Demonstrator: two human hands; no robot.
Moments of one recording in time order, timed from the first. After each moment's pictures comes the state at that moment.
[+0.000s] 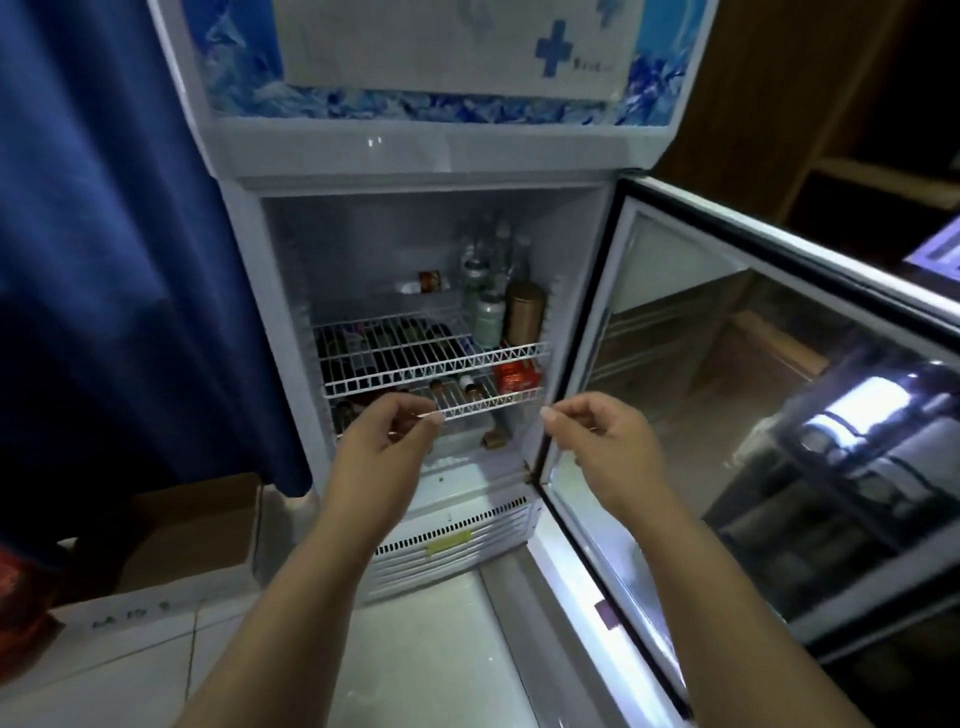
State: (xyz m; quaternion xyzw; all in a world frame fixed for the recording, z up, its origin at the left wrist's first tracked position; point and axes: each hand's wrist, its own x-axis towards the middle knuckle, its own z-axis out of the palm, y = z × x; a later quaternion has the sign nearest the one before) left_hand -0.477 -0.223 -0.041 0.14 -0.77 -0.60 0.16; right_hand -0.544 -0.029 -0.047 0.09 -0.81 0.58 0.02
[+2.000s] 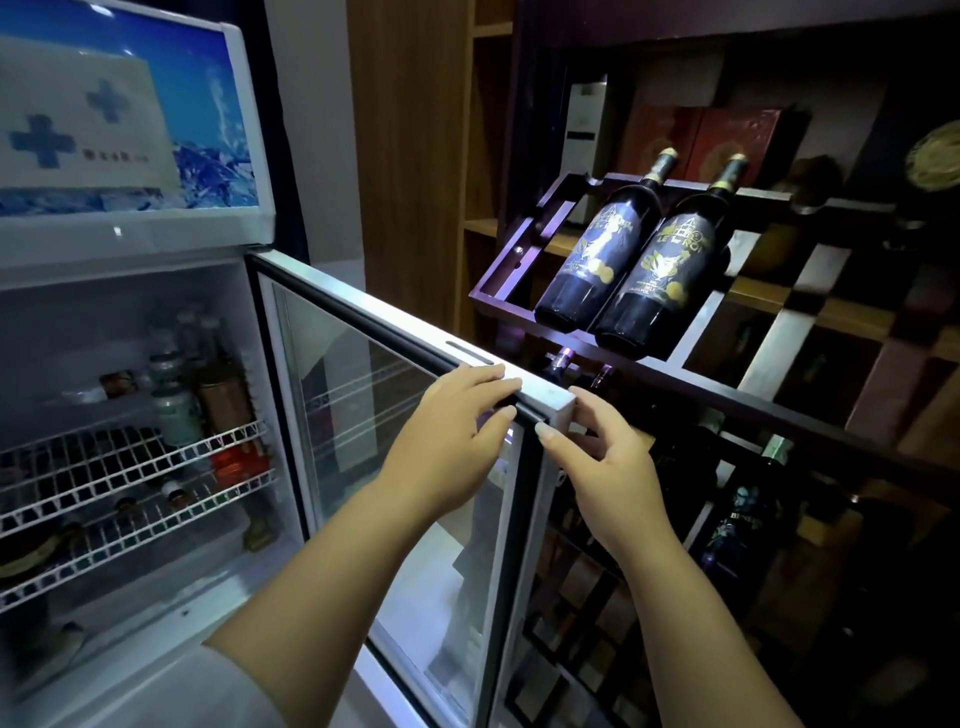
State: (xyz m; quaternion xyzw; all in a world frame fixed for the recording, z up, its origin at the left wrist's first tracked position) left_hand -0.557 0.187 0.031 -0.26 -0.87 -0.38 0.14; right_hand -0.508 0.339 0.008 -0.05 -0.78 0.58 0.22
